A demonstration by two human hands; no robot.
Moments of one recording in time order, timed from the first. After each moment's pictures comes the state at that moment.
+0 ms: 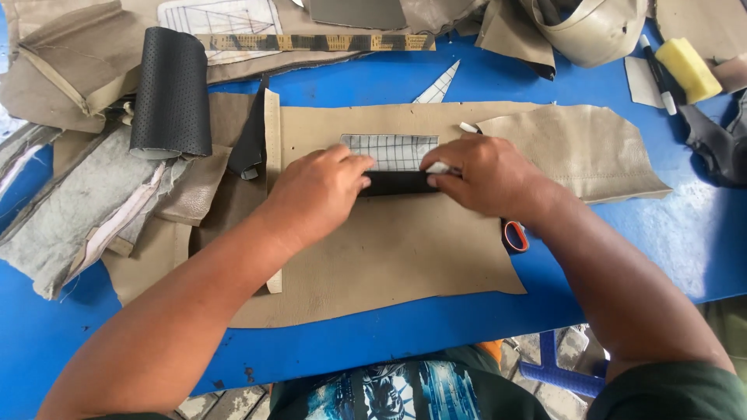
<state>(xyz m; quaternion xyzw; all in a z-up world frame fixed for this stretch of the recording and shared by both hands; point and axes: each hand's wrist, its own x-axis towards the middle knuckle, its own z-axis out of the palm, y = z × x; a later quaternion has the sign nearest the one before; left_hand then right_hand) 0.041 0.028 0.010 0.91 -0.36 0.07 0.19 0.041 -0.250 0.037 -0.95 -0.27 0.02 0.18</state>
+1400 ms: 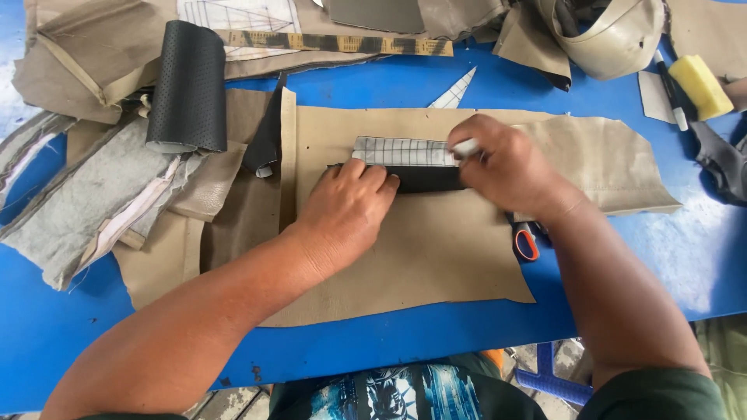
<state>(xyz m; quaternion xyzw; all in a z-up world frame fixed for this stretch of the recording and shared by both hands) 0.021 0.013 -0.027 0.91 -0.37 0.18 0.07 0.057 -0.259 0.028 -0.91 -0.26 -0.03 0.33</state>
